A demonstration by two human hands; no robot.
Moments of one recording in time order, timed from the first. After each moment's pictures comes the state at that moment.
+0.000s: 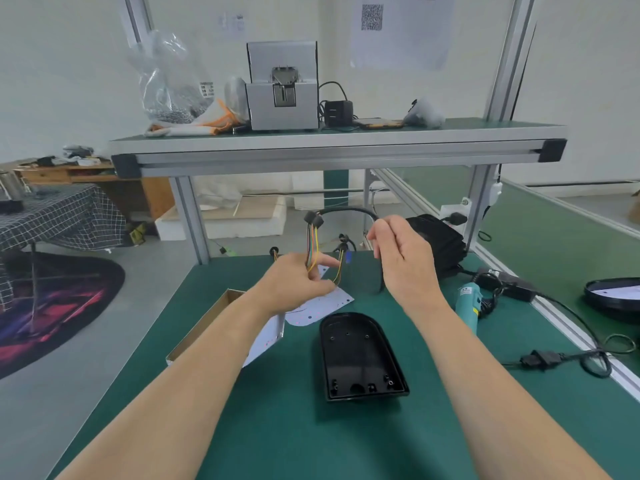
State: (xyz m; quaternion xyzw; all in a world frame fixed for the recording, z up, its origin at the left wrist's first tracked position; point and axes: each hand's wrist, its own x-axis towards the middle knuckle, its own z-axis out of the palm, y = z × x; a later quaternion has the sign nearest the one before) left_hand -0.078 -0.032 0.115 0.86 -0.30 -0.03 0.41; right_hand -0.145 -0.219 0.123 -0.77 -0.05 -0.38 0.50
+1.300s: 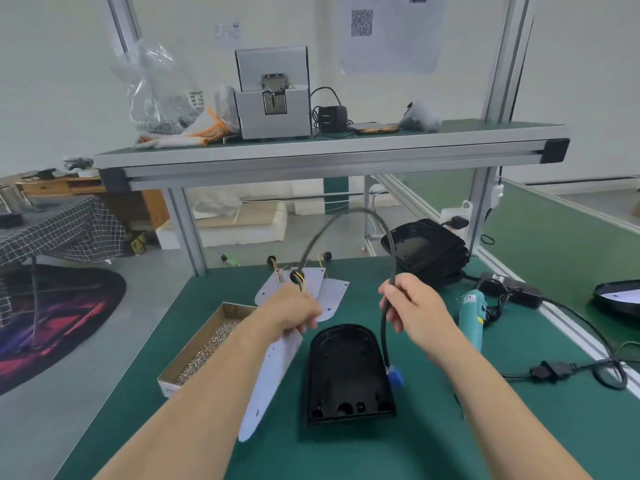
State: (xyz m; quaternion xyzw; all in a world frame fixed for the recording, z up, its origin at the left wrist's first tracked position) left_hand -0.050 -0.048 0.079 0.89 -0.09 -0.19 0.41; right_hand -0.155 -0.253 0.073 -0.80 0.07 -0.18 0.57
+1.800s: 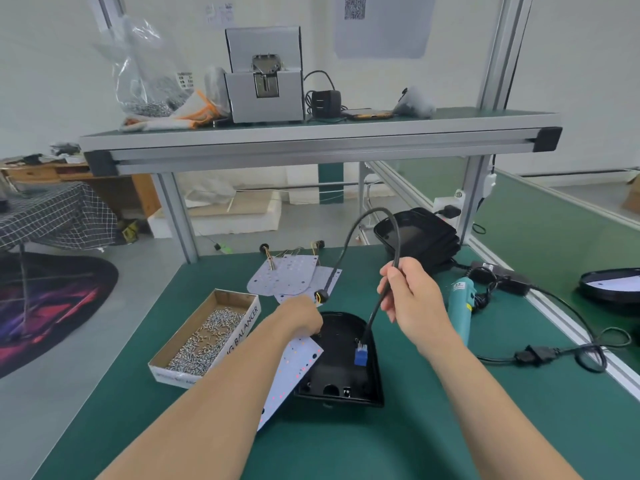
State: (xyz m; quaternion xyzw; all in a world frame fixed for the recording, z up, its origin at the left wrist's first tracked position) left_hand -0.046 -0.082 0.038 0.97 -0.09 -0.19 0.11; right_hand -0.168 -0.243 0.075 -0.76 0.07 -0.25 0.60
